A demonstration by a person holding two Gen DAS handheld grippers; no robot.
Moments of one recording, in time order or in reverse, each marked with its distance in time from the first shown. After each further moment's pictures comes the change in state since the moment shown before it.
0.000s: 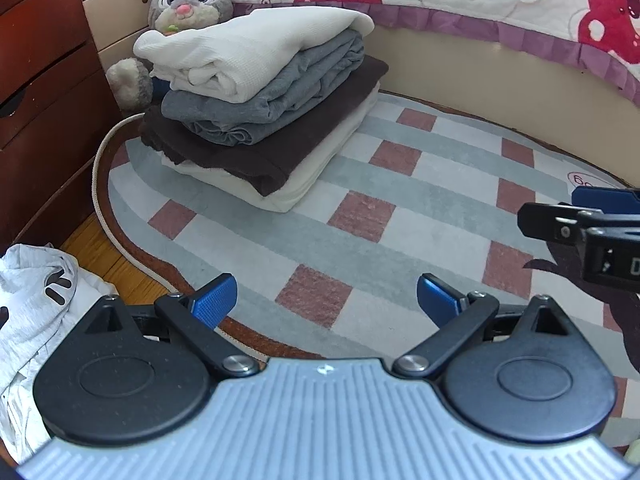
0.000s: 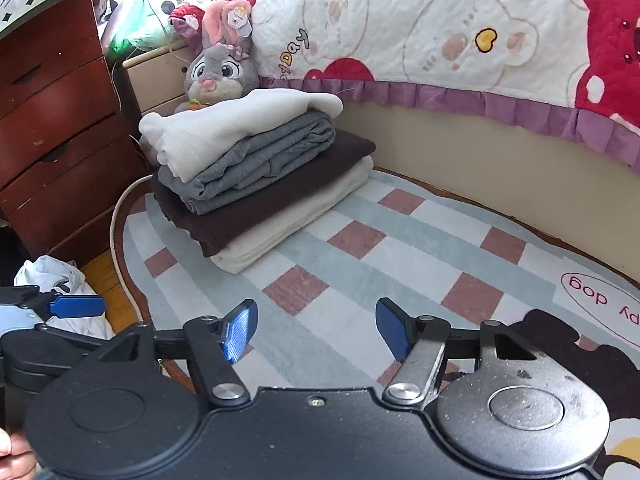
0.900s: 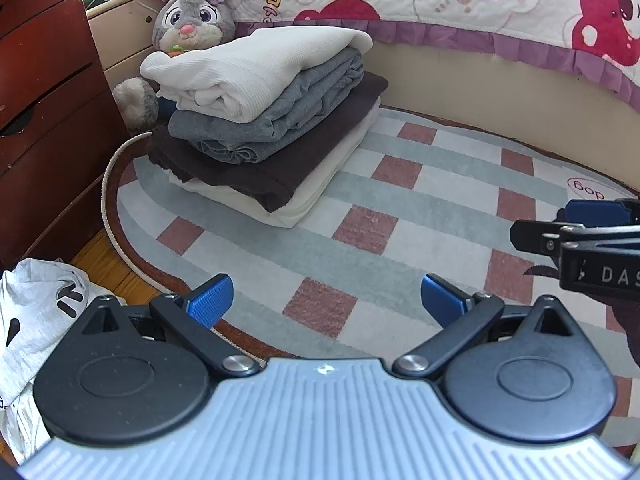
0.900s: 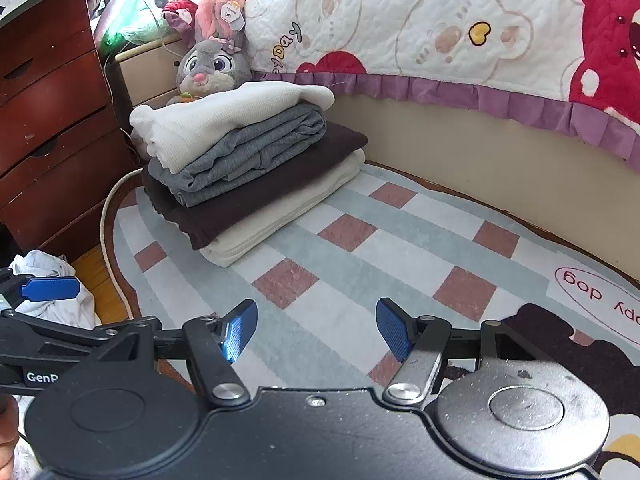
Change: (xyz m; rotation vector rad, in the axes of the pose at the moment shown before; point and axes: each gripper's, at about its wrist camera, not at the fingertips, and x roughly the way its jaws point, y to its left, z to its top) left arm -0.011 -0.003 -0.001 0.020 -0.046 0.025; right arm 0.004 -0.003 -0.004 -0.001 0.012 -0.019
